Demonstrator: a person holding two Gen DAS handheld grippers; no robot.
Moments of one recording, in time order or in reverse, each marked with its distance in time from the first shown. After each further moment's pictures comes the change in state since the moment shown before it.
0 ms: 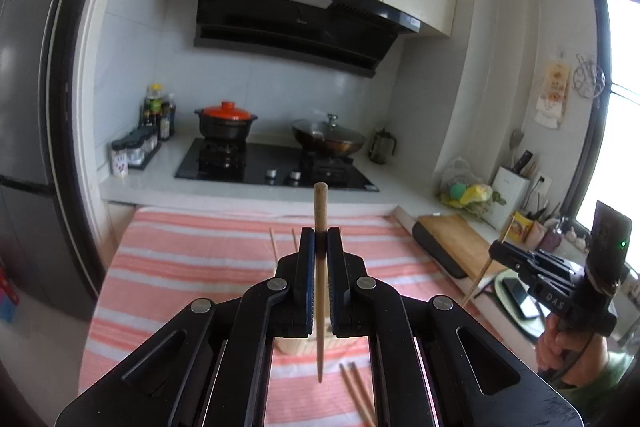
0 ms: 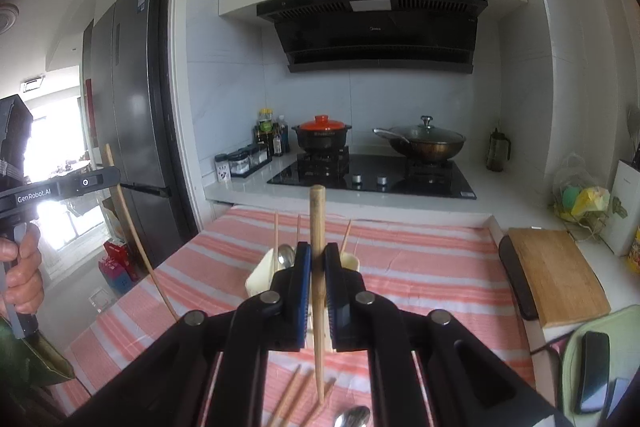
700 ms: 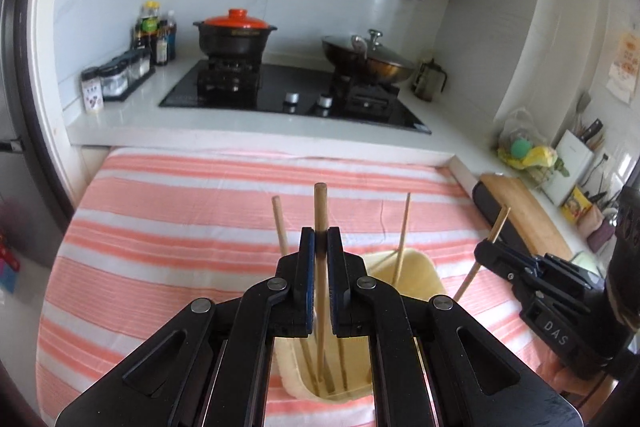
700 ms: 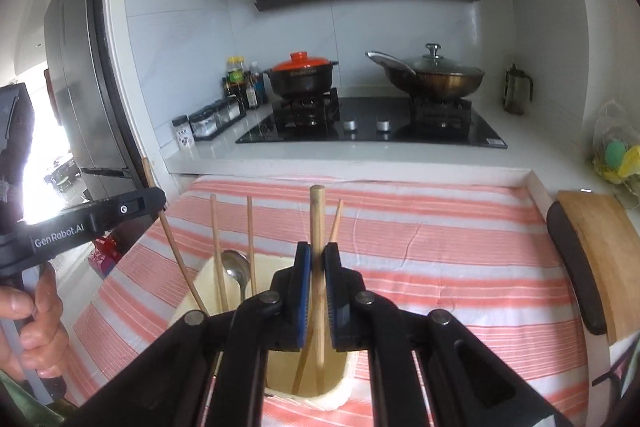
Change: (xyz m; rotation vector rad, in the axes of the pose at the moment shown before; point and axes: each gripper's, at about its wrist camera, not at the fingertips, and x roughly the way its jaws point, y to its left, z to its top) left arm 0.228 0.030 -0.045 -0.052 0.291 0.109; right arm 0.205 -0.038 -0.024 0.095 0.234 -0.012
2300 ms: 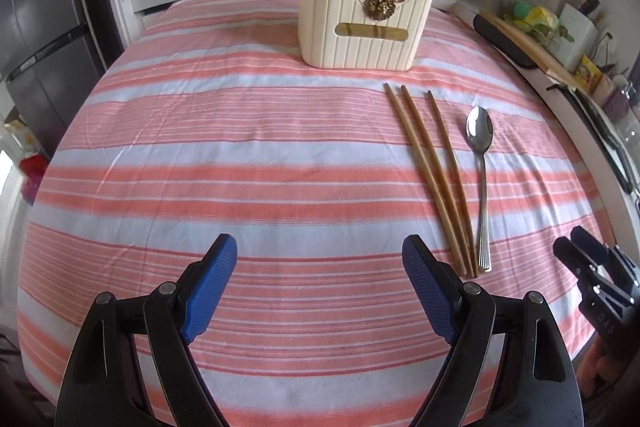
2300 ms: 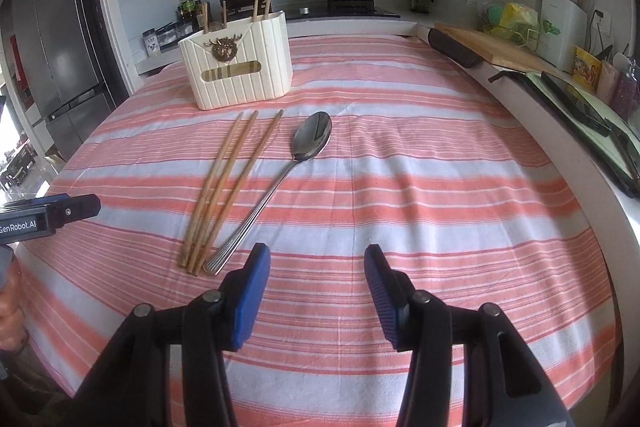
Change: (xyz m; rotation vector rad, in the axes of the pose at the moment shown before) left arm -0.145 -0.034 -0.296 0.035 0.270 0.157; right arm -0.197 0.019 -0.305 0.112 0.178 -0.218
